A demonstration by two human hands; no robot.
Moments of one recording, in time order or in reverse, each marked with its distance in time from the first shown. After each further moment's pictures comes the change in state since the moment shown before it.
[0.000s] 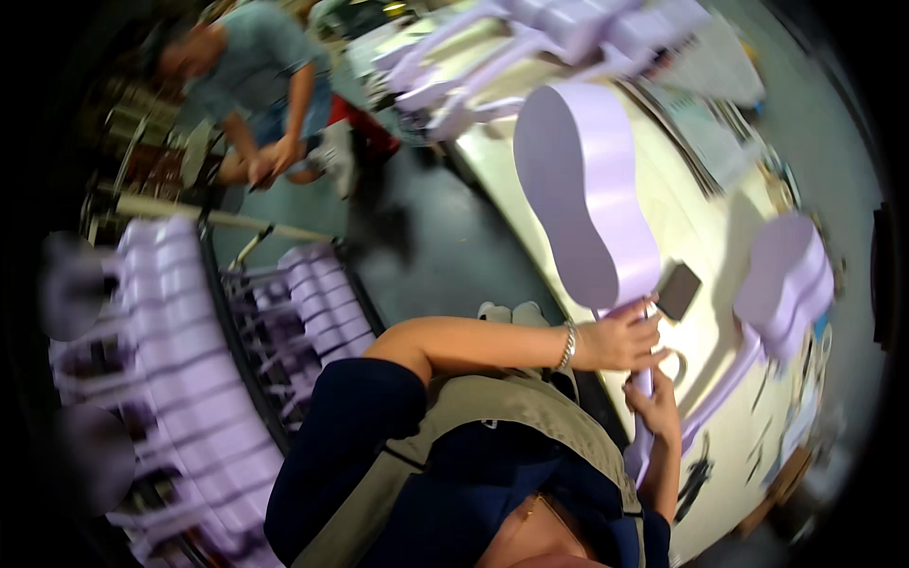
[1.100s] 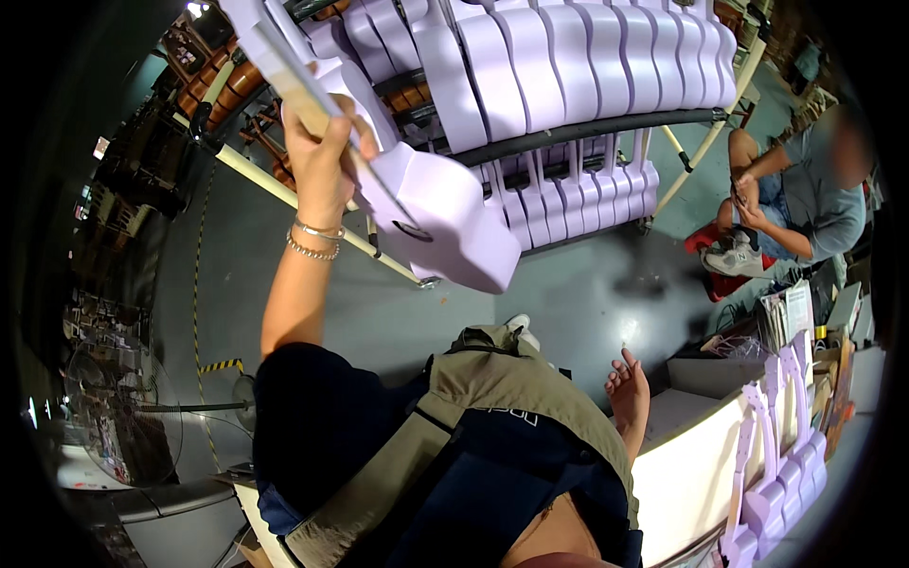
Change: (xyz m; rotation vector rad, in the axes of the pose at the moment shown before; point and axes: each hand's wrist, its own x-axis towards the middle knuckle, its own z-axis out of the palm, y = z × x) left_hand -0.156 0.400 -0.318 1.092 1.476 -1.327; right_hand 0.170 -0.040 0.255 -0.117 -1.261 0.330
